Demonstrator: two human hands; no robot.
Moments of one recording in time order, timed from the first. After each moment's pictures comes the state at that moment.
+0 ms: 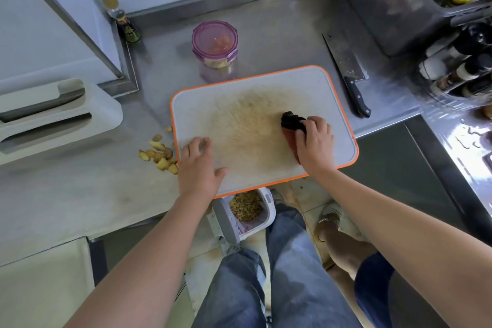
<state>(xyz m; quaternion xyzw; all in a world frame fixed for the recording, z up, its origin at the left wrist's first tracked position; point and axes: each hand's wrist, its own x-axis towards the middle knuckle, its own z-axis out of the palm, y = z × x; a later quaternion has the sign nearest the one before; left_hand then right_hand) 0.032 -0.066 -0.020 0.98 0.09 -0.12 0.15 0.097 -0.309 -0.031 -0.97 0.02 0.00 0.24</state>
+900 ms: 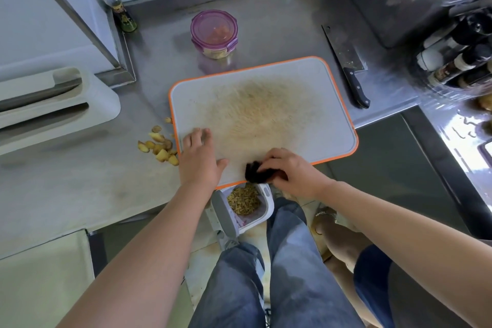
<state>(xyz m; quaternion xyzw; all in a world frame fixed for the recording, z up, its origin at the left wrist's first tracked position) 0.033 -0.066 -0.020 0.98 0.09 -0.13 0.14 0.042 -0.296 -0.015 -0.88 -0.30 0.22 0.30</state>
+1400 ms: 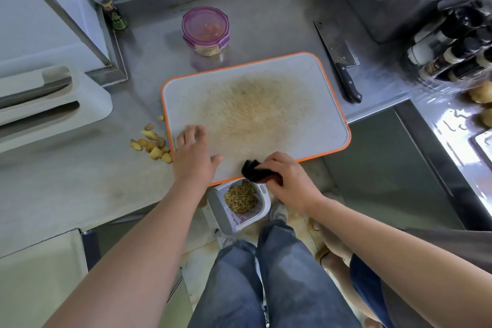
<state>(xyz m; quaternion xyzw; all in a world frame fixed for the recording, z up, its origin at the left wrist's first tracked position) 0.032 -0.070 -0.020 0.98 0.09 -0.14 0.13 0.006 -0.292 -0.022 -0.90 -0.20 0.13 0.38</state>
